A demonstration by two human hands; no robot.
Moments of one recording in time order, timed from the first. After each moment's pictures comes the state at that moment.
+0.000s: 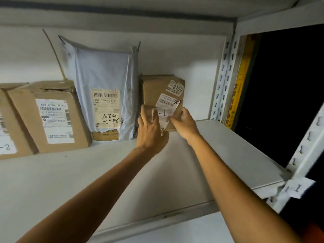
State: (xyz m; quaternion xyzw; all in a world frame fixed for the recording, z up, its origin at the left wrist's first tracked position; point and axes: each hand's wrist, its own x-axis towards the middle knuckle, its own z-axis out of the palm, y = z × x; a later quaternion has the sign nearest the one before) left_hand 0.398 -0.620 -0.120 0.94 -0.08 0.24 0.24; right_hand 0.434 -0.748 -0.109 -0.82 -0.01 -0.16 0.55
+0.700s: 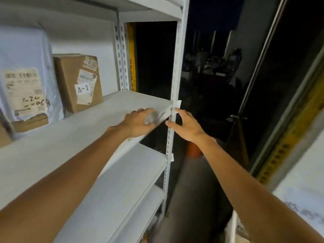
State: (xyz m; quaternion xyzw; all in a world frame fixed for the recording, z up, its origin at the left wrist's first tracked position) left_hand 0.240 -0.629 -0.116 0.84 -0.51 -0.03 0.19; right_hand 0.100 -0.775 -0.148 -0.88 0.31 -0.22 0.28
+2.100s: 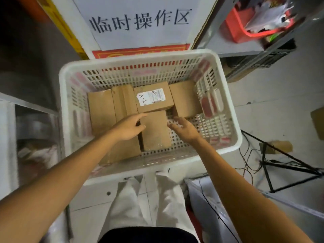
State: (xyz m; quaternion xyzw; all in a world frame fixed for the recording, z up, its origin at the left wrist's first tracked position) left_hand -0.294 -0.784 -0.554 0.58 -0.63 -0.52 -0.01; right_hand -0.525 -0.763 -0.535 -0.48 0.71 -0.05 0.52
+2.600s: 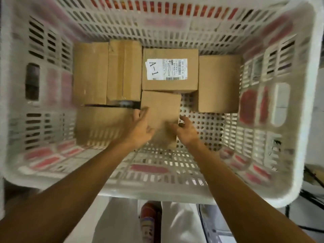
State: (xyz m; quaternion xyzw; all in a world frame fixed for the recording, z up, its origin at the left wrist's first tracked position) left_hand -0.374 -0.746 -0.719 0.74 -0.47 -0.48 0.02; right_hand -0.542 -0.787 -0.722 -0.35 0.70 0.01 0.63
